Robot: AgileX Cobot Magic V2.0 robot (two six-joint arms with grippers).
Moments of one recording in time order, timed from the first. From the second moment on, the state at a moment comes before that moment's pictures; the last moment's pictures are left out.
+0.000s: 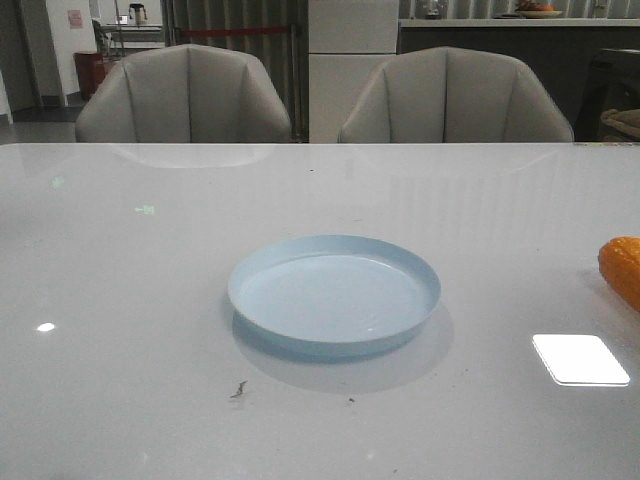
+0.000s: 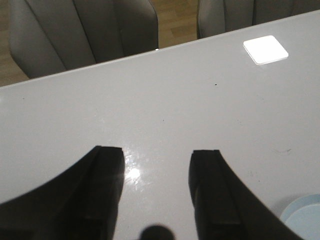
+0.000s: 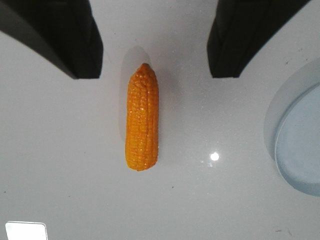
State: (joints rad) left arm -0.24 1.46 -1.52 -0.02 0.64 0.17; right arm 0.05 0.93 -0.70 -0.05 0.58 0.09
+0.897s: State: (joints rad) left arm -0.23 0.57 -0.55 -0.13 0.43 0.17; right arm 0.03 1.73 -1.10 -0.11 0.68 0.09
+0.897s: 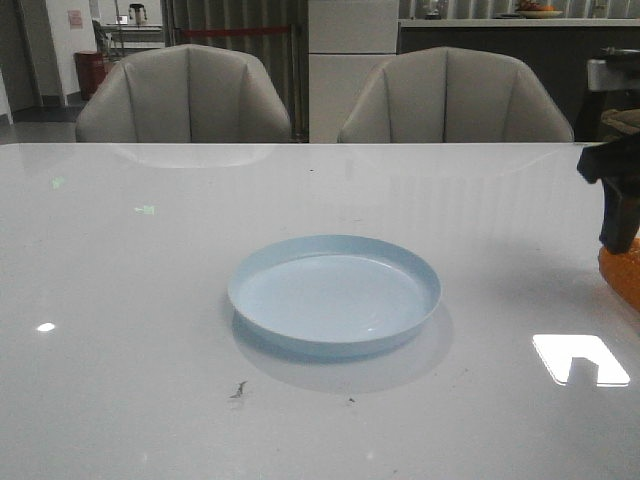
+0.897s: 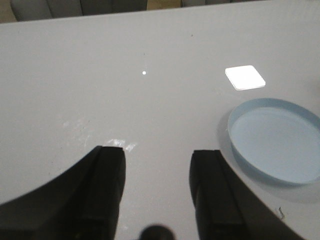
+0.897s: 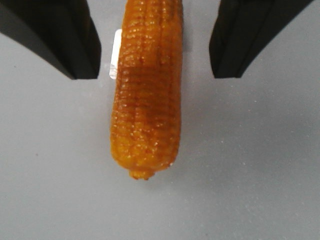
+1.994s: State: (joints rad) left arm -0.23 0.52 -0.55 -0.14 0.43 0.16; right arm 0.08 1.87 -1.32 -0.14 0.68 0.09
